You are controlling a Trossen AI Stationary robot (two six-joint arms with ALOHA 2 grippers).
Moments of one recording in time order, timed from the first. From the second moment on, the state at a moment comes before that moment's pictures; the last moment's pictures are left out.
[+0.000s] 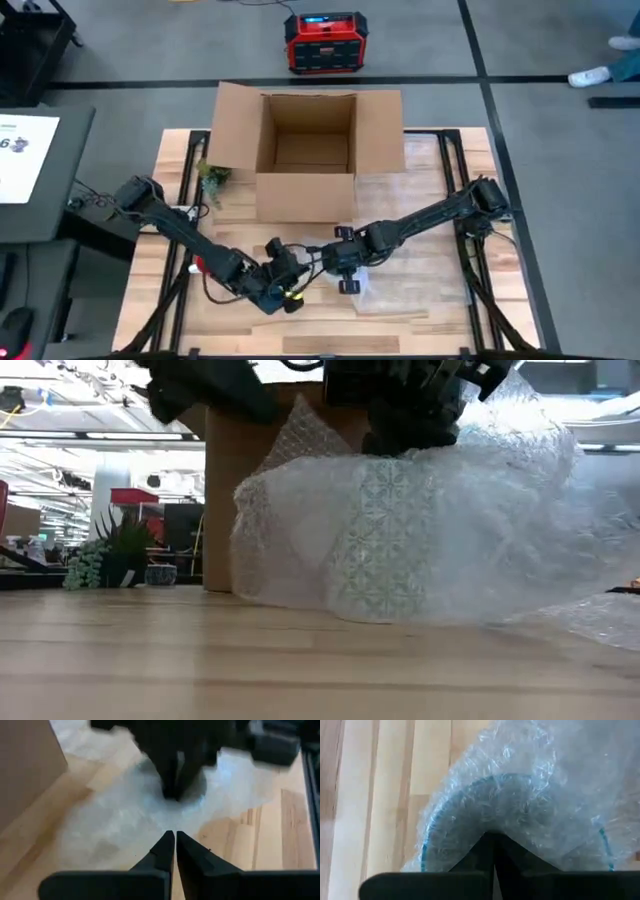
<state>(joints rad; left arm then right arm) -0.62 1.70 1.14 -0.33 -0.73 -0.79 0.30 1.92 1.42 -0.67 0.04 0.24</state>
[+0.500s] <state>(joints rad) -0.58 1.79 1.14 -0.24 -0.75 -0.77 0.30 1.90 1.65 -0.89 0.05 0.24</state>
